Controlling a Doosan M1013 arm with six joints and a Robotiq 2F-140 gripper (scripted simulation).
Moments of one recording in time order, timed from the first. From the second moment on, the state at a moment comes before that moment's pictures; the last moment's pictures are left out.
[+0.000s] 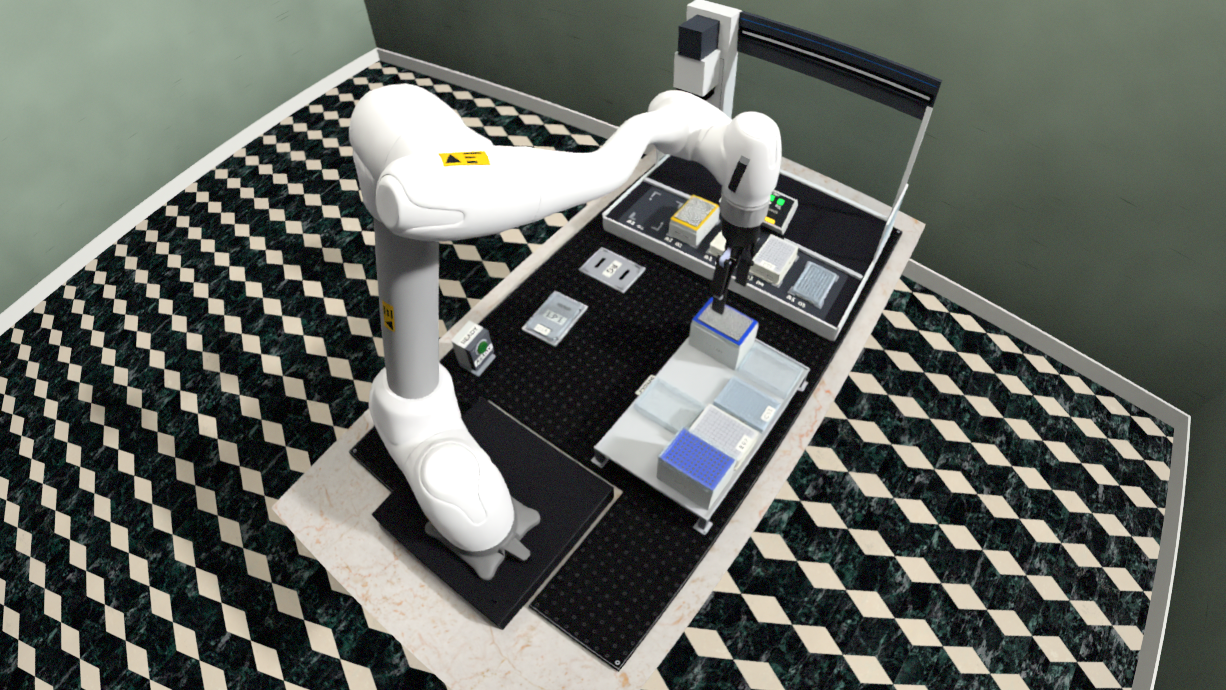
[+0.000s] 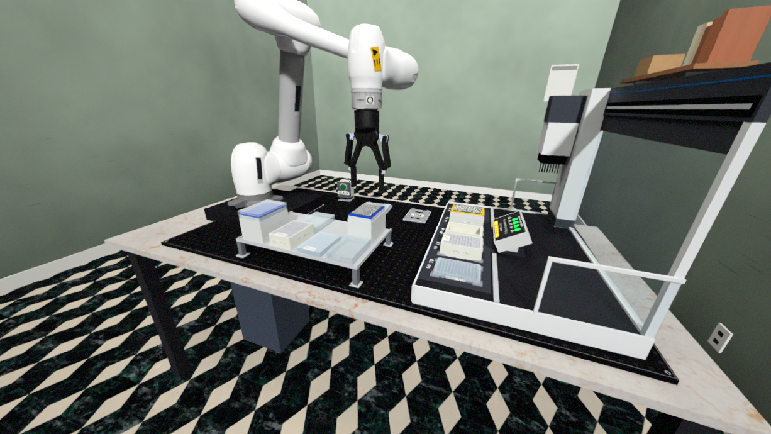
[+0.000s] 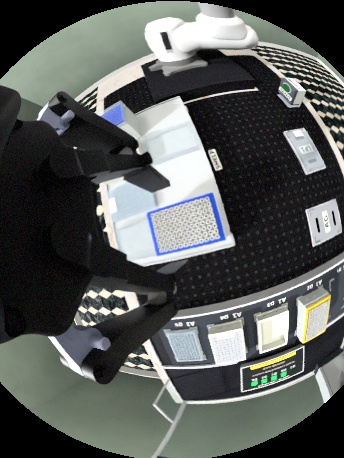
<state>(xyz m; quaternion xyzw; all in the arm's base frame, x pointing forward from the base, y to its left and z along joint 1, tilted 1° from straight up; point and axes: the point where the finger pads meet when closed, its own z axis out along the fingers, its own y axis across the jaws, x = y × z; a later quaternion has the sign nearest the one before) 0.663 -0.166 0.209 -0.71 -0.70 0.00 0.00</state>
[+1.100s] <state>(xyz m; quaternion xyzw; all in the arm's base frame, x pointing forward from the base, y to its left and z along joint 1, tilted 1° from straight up) 0.663 -0.166 0.257 -0.71 -0.70 0.00 0.00</state>
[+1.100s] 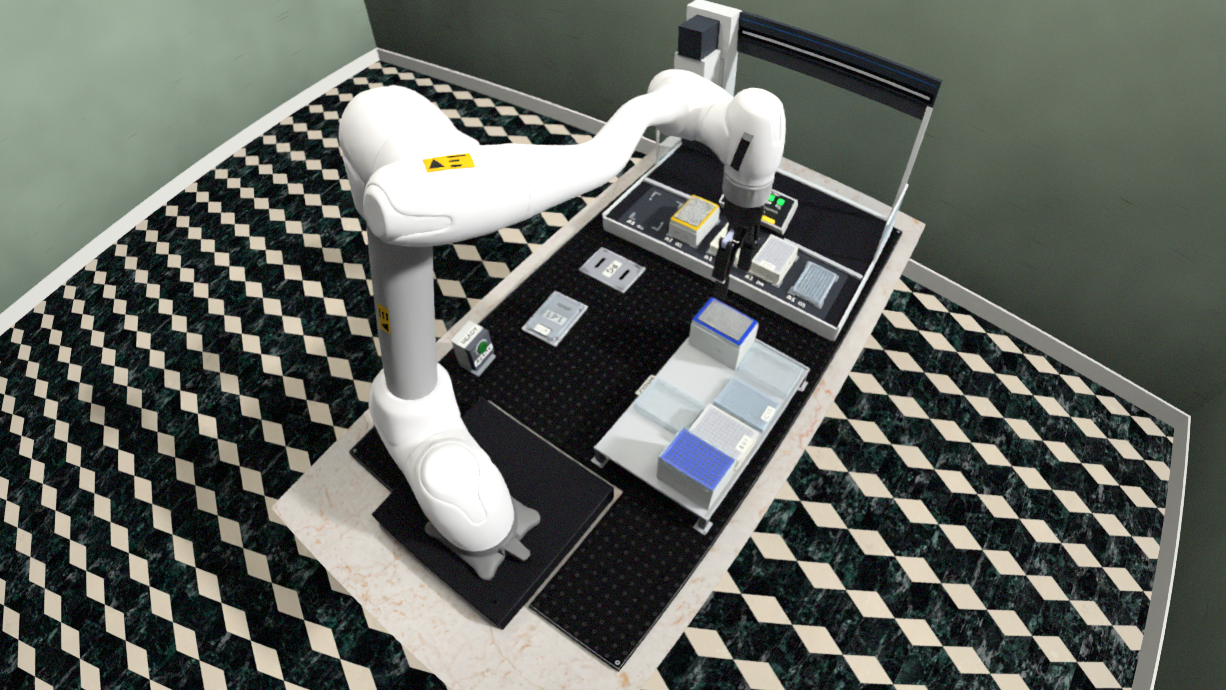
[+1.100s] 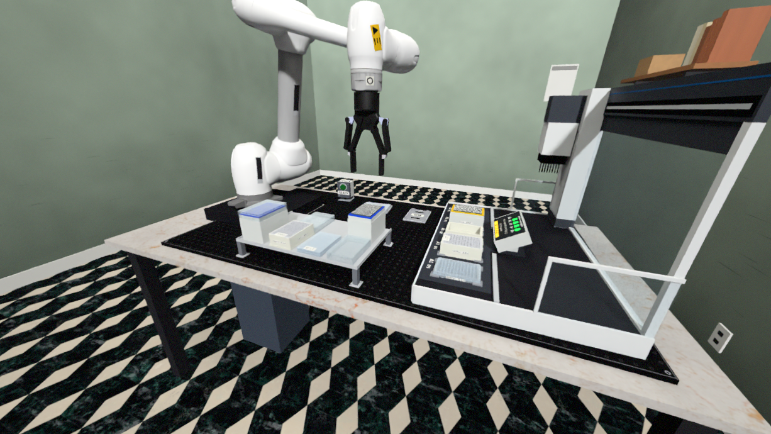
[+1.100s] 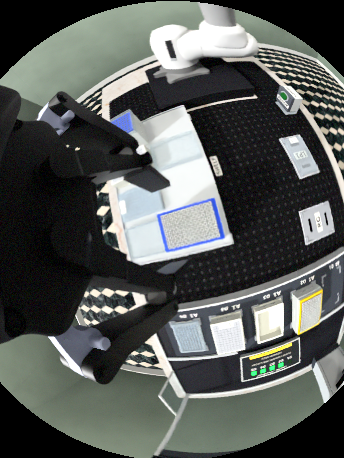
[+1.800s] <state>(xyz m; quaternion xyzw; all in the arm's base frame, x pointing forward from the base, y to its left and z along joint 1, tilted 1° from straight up) 0.663 -0.166 0.287 -0.71 -0.70 0.00 0.00</state>
